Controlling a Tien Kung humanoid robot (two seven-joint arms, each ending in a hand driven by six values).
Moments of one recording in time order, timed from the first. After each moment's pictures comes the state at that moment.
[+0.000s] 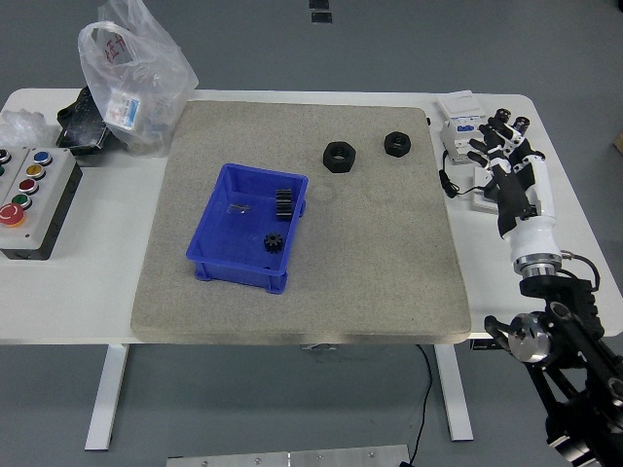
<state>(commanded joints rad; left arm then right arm) -0.03 0.14 -1.74 -0.18 1.67 0.01 0.24 0.11 -0.15 1.36 1.40 -0.86 -0.25 0.39</state>
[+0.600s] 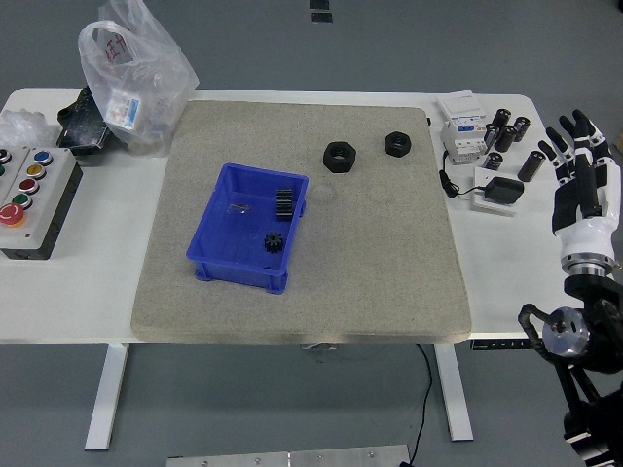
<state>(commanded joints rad) -0.02 0.13 -1.75 -0.18 1.73 0.00 0.23 0.08 -0.14 1.48 1.40 -0.79 -0.25 0.39</state>
